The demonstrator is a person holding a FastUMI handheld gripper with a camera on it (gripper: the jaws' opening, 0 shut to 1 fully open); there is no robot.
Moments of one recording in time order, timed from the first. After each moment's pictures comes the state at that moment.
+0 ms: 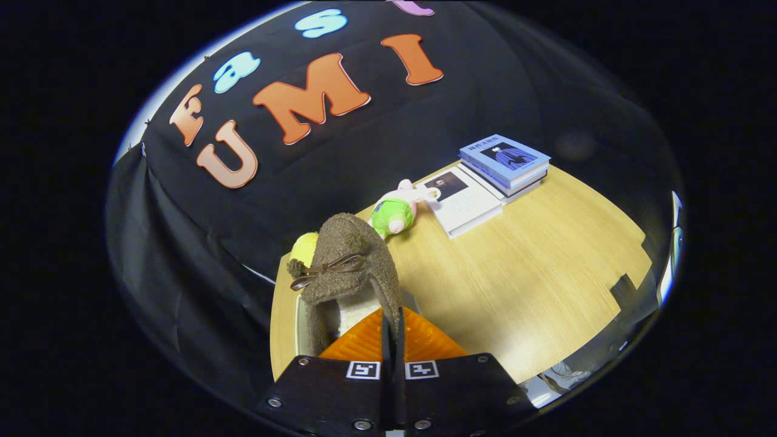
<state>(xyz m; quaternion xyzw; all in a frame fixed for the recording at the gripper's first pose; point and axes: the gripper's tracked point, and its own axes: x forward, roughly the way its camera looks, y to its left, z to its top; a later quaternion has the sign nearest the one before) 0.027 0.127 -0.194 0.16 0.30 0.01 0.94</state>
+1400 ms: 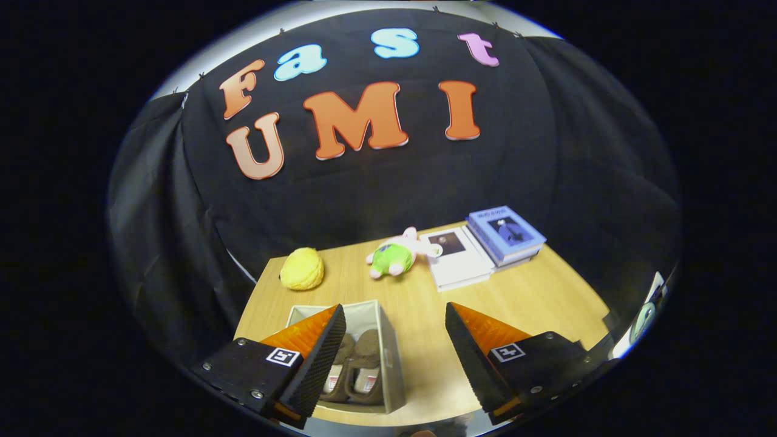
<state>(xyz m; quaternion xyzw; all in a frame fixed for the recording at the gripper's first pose) 0.025 0.097 -0.091 -0.01 0.17 -0.01 0.99</state>
